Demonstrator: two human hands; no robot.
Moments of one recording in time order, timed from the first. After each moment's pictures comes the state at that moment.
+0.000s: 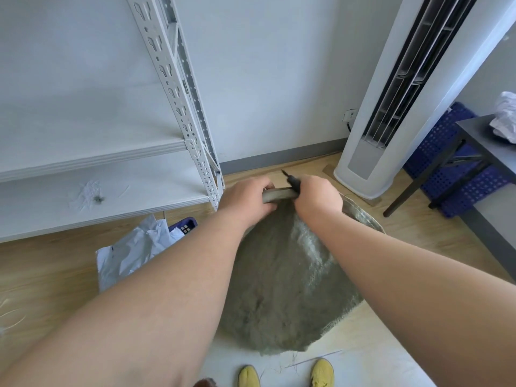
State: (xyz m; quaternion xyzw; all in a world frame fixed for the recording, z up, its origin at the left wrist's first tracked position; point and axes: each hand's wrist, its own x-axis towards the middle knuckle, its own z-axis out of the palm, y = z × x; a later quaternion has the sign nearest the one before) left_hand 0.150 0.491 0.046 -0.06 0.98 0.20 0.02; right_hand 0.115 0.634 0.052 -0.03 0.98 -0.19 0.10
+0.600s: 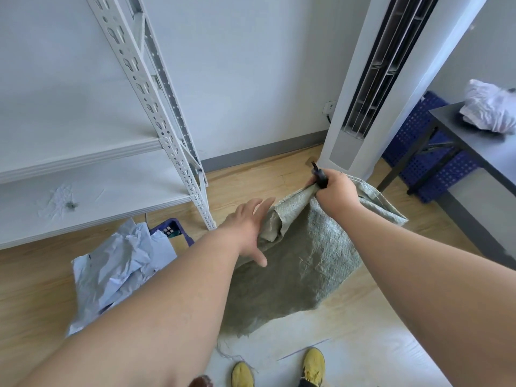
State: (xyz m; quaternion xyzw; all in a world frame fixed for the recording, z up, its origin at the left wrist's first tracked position) left_hand 0.168 0.517 0.010 0.08 0.96 0.13 0.24; right_hand 0.099 0.712 0.030 0.02 0.92 -0.39 0.06
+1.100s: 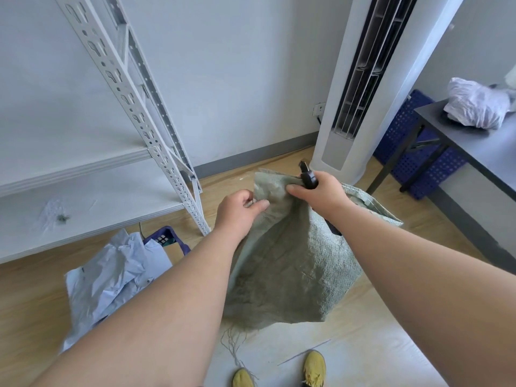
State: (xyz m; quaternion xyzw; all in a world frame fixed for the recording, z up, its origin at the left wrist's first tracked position) left_hand 0.143 0.539 0.016 -0.15 0.85 0.50 0.04; right_hand 0.096 0.722 0.033 0.02 0.88 -0.47 0.11
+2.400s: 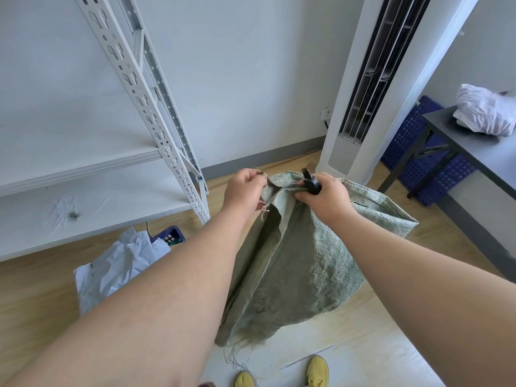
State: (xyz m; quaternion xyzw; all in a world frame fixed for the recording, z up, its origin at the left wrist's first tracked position) left_hand 0.130 0.545 0.056 -0.22 0.77 0.60 0.01; right_hand 0.103 0.714 0.031 -0.03 0.91 -0.41 0.03
